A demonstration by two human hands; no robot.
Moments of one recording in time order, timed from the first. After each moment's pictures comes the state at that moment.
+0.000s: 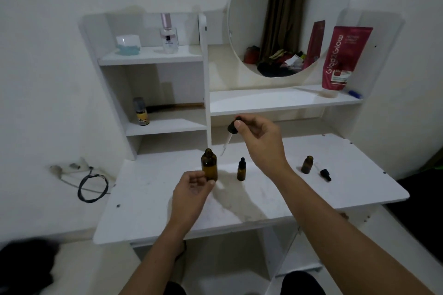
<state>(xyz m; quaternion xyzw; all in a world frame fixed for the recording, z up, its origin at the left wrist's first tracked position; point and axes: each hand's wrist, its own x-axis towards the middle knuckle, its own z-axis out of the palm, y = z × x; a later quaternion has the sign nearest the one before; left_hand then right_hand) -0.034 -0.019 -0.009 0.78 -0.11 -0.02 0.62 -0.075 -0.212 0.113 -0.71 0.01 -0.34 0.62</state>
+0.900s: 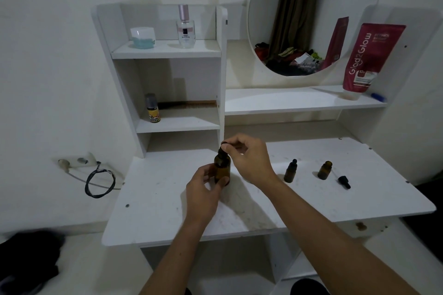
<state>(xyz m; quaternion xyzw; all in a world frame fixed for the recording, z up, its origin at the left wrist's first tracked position) -0.012 -0.035 -0.021 0.80 -0.12 0.04 0.58 -0.033 -0.179 0.072 -0.84 0.05 -0.26 0.47</state>
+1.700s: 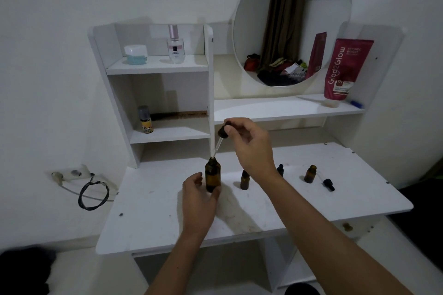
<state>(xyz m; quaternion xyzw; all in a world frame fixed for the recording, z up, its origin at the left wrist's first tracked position) -0.032 -0.044 -0.015 0.80 -0.07 0.05 0.59 -0.054 -0.189 0.121 -0.74 0.01 -0.36 0.56</state>
